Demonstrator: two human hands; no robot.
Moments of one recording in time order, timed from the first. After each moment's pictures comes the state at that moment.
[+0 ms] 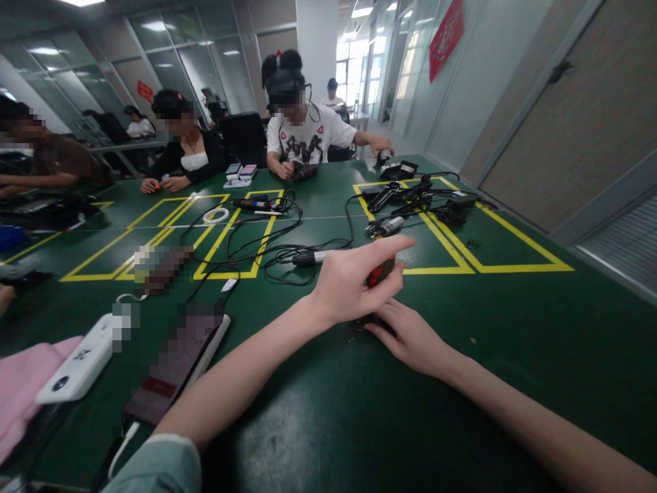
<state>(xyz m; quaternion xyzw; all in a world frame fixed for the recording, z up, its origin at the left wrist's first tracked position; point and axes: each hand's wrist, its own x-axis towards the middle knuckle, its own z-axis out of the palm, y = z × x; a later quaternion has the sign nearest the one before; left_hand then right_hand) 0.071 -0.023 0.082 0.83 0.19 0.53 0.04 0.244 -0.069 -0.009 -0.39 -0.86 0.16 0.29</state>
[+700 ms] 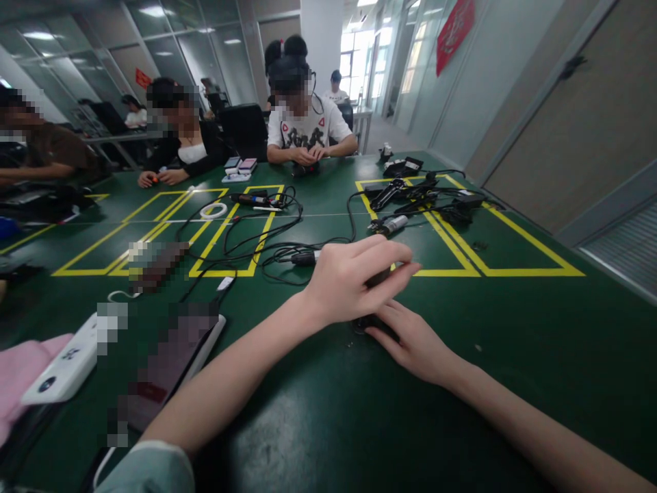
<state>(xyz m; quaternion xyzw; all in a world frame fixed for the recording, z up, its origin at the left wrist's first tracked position) 0.064 -0.021 0.095 0.85 0.16 0.50 0.03 0.245 -0.072 -0.005 -0.39 -0.85 0.17 0.29</state>
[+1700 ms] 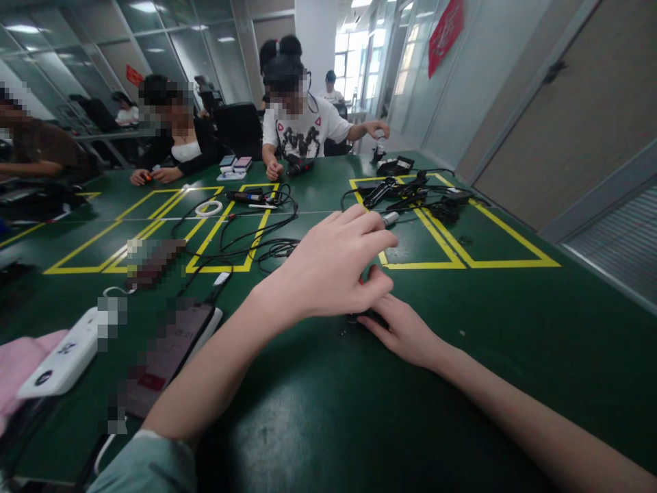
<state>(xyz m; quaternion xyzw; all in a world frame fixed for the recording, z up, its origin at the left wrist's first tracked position) 0.046 -0.040 0.147 0.93 0.22 0.26 -0.11 0.245 -0.068 -0.008 -0.40 -0.86 0.16 0.29</state>
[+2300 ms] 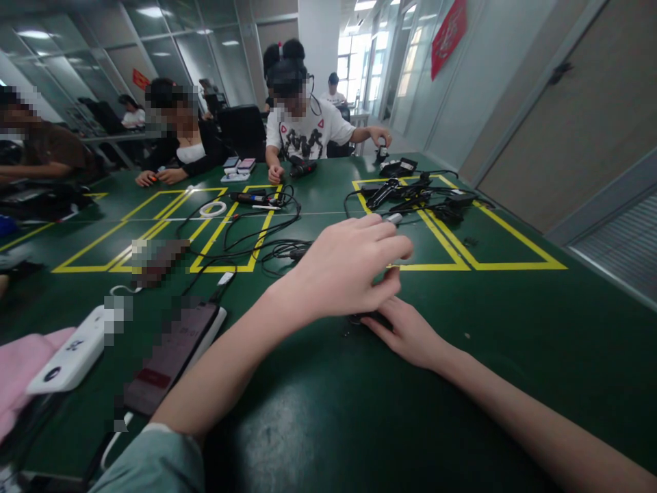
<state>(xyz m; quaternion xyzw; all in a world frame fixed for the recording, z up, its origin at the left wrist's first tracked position) 0.053 -0.040 0.143 0.94 0.22 0.25 -0.10 0.244 -0.068 -0.008 -0.40 -0.85 0.15 0.30</state>
